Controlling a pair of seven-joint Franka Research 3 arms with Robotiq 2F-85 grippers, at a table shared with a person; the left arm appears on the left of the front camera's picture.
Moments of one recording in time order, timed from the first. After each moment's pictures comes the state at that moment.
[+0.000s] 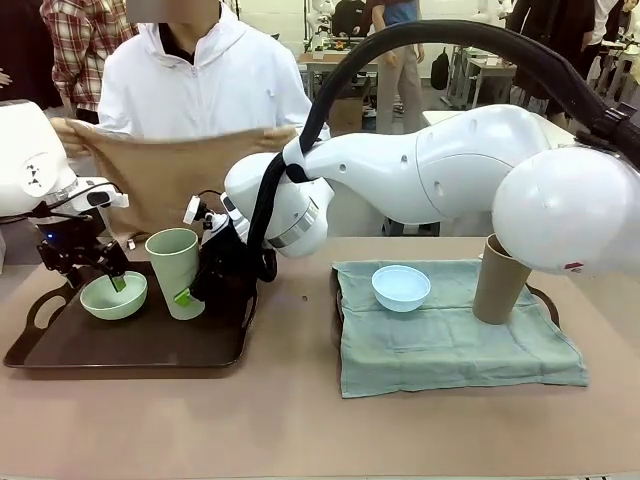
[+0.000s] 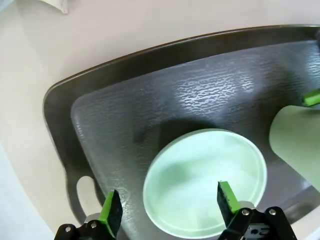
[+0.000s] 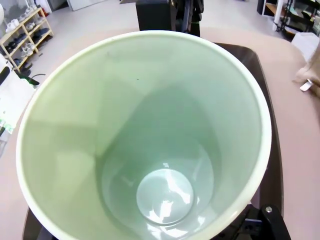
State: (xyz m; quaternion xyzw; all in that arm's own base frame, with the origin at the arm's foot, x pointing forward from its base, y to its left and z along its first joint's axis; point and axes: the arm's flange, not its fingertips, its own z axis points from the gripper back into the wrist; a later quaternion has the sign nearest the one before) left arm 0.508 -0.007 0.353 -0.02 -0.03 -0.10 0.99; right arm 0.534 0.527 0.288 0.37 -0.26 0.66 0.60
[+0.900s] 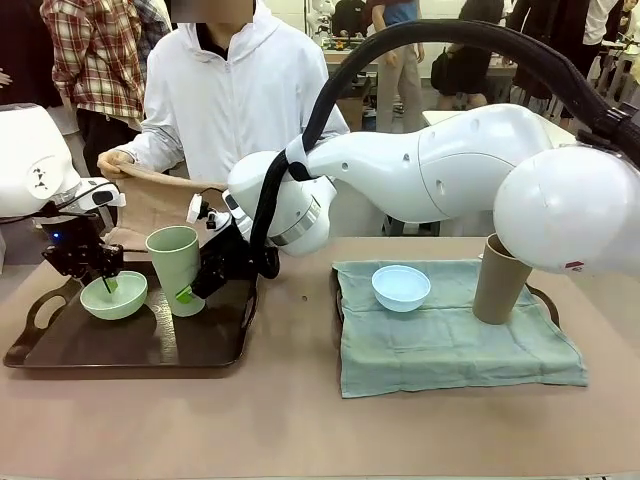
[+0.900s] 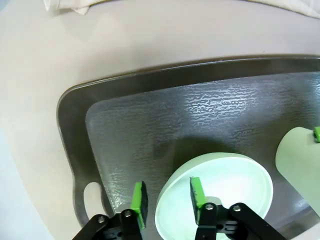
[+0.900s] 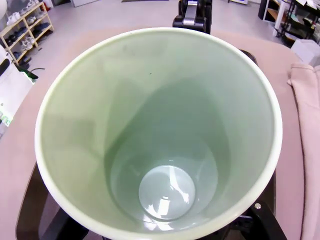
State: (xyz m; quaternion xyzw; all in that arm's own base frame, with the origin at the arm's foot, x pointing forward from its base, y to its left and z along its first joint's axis) left arm 0.522 -0.004 0.348 -0.02 -0.03 -0.05 1.00; right arm 0.538 0.524 0.289 0.36 -0.27 0.68 0.58
